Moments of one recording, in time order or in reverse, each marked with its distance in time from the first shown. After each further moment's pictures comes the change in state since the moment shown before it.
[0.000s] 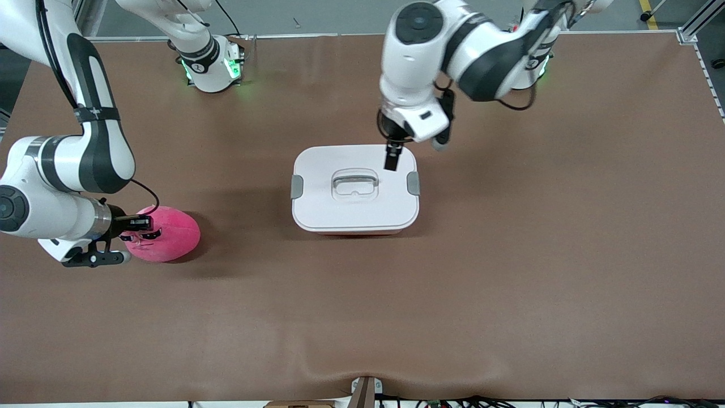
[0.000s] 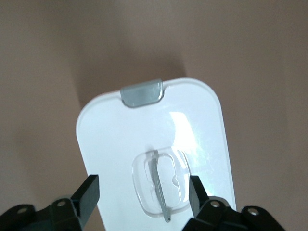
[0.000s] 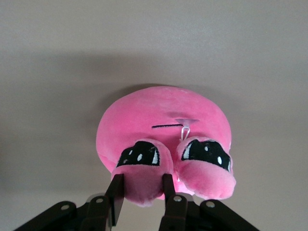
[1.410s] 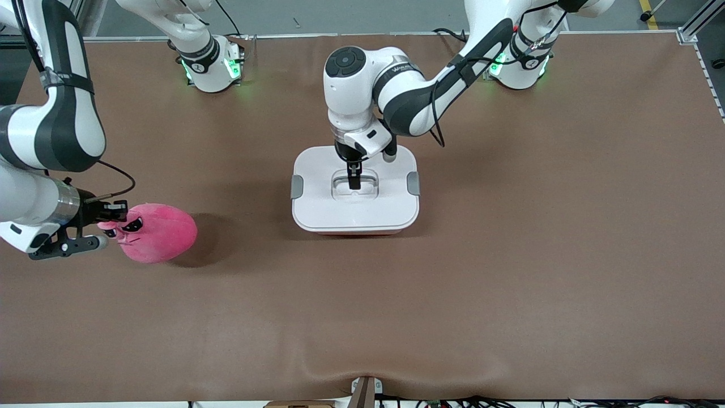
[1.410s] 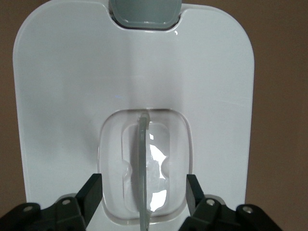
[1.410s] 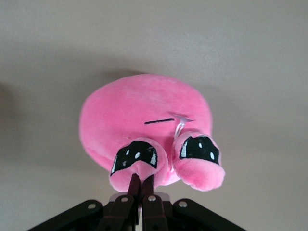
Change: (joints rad) left arm -0.132 0.273 0.017 0.124 0.250 0.107 -0.378; right arm -0.004 -0.086 0.000 0.085 0.000 -0.141 -0.187
